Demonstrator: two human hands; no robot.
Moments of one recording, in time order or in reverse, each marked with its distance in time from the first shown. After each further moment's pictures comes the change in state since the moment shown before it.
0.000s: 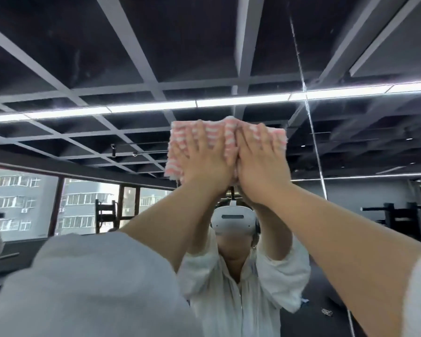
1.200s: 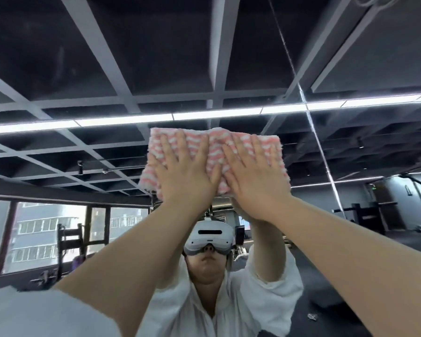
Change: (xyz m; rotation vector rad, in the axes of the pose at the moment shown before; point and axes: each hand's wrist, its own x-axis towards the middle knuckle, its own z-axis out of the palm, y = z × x) left_hand -0.017 -0.062 0.015 0.021 0.147 0.082; right_hand -0.018 -0.038 0.013 -0.060 -0.050 0.056
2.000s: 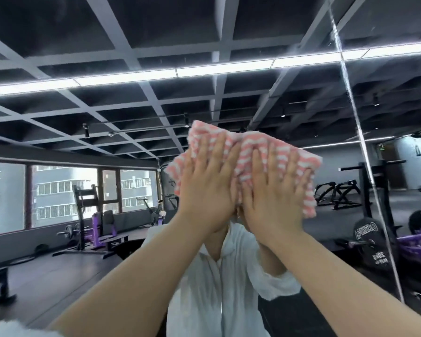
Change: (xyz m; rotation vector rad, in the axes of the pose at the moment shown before) left_hand -0.098 -0.034 0.042 -0.139 0.100 0.330; right_hand -0.100 -0.067 0.068 0.140 0.263 0.262
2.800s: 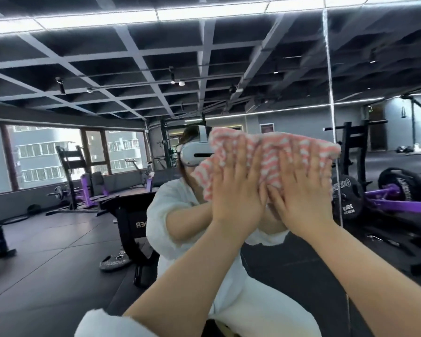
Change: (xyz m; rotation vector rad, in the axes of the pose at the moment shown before) left_hand -0.065 0.120 0.039 0.034 -0.058 -0.073; right_hand -0.078 0.119 -0.024 -0.110 -0.202 -0.160
